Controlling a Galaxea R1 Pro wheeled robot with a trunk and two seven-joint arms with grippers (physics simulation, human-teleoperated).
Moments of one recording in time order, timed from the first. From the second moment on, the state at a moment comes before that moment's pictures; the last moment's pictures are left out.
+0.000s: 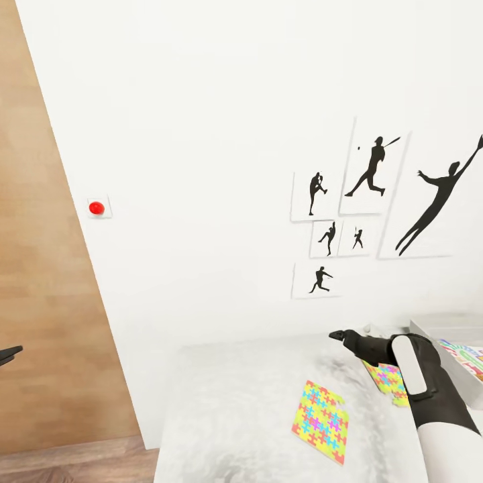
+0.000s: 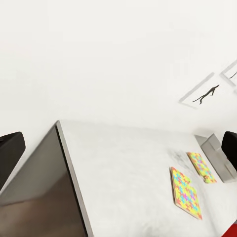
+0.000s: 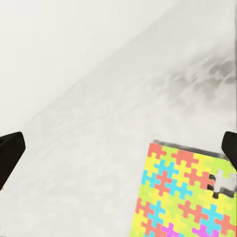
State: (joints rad) left arm -0.08 0.79 0.54 -1.22 0.75 0.85 -1.05; right arm -0.59 -0.14 -0.30 -1.12 -0.55 1.04 -0.04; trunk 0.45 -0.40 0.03
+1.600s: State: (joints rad) left arm -0.08 0.78 0.54 -1.22 0.75 0.85 -1.05; right arm -0.83 -0.05 -0.13 -0.69 -0.55 0.85 -0.40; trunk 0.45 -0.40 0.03
